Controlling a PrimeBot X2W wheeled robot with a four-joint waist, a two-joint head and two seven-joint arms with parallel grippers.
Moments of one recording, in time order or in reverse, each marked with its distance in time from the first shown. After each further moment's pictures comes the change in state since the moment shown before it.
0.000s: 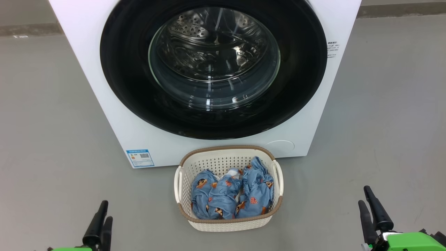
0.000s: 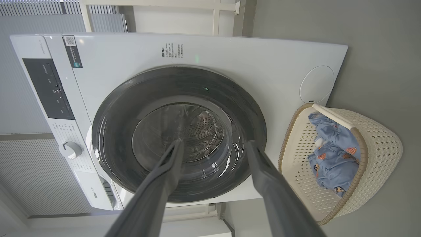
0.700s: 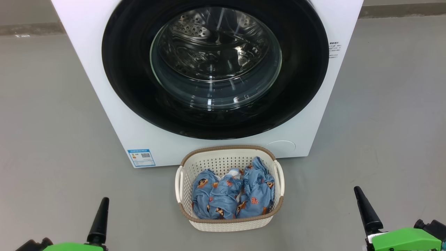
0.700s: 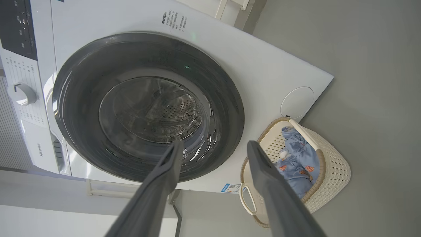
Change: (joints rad) left arm 0.002 0.014 -0.020 -0.031 0.281 0.000 -0.059; right arm -0.002 -0.033 0.055 0.003 -0.271 0.000 -0.054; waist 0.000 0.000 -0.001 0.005
